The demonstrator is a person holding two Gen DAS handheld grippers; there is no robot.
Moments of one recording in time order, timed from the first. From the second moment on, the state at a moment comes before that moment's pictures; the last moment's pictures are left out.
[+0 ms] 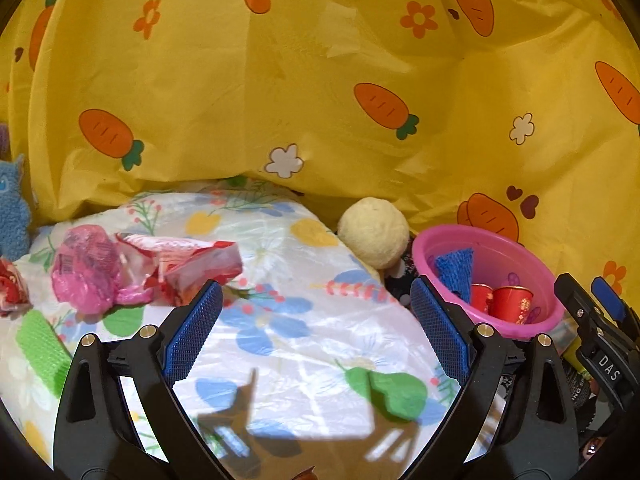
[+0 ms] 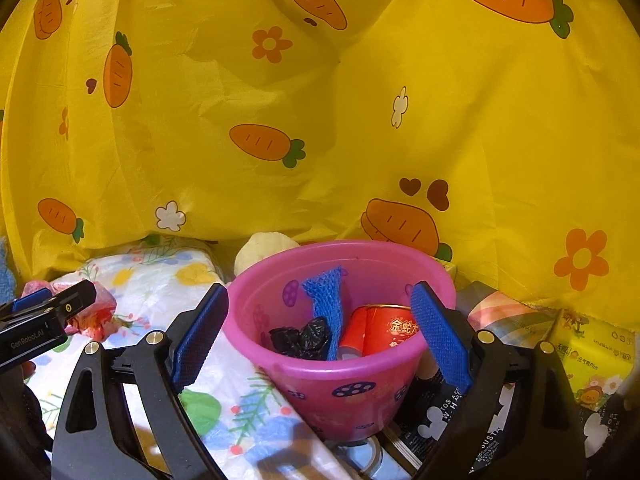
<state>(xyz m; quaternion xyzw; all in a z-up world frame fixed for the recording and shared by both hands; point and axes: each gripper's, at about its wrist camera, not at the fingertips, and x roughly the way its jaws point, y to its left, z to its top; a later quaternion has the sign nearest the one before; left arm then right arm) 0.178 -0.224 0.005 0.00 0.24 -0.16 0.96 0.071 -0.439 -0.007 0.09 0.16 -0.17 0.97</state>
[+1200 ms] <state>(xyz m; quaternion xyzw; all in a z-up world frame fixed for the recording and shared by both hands) 0.174 -0.003 -0.028 -0.03 0.30 0.09 0.95 0.122 -0.238 -0.014 0.05 0.19 0.03 0.98</state>
